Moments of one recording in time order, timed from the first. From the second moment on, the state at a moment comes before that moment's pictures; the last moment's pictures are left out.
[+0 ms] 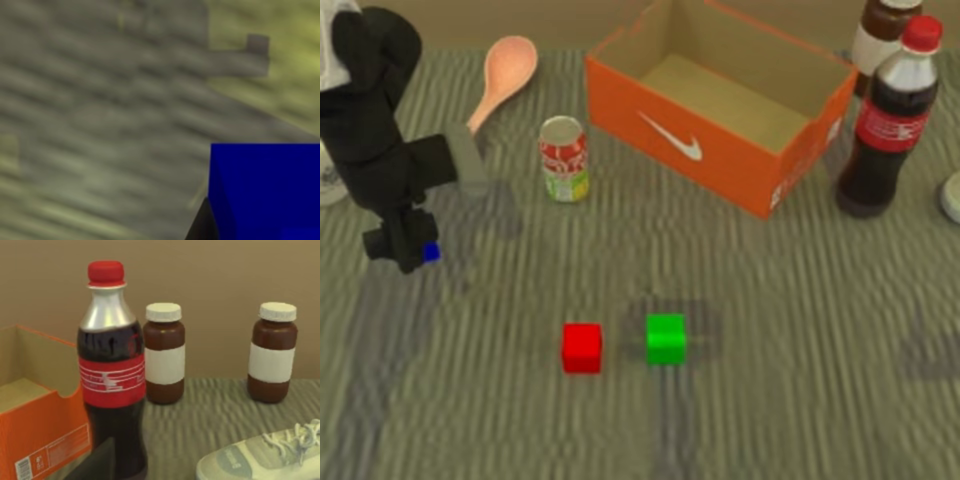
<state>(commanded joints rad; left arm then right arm) -0.15 2.01 1.46 -1.01 0.02 1.07 0.01 0.00 0.00 0.00 0.00 0.00</state>
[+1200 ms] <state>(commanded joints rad) -0.91 2.43 2.22 -1.35 0.02 0.67 0.01 0.00 0.00 0.00 0.00 0.00</state>
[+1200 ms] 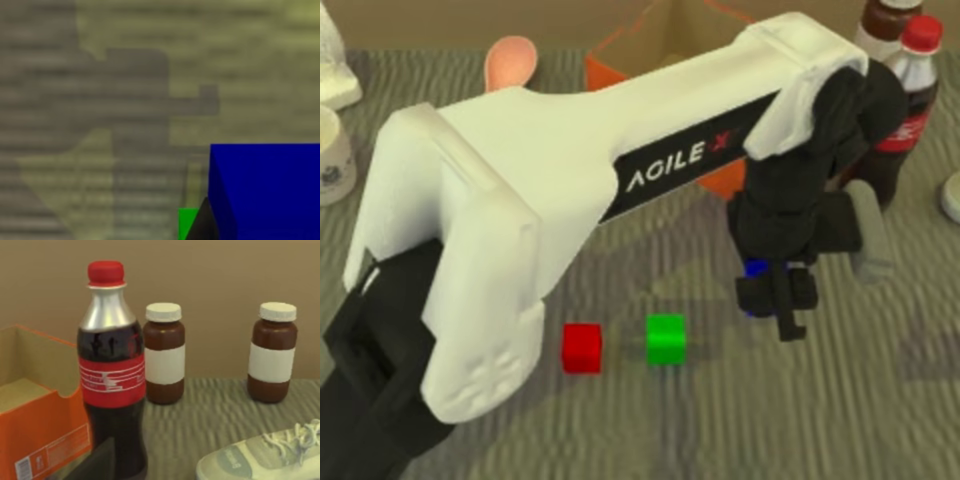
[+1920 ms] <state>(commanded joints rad) -0.91 2.48 2.04 -1.11 0.02 0.67 0.01 0.00 0.00 0.00 0.00 0.00</state>
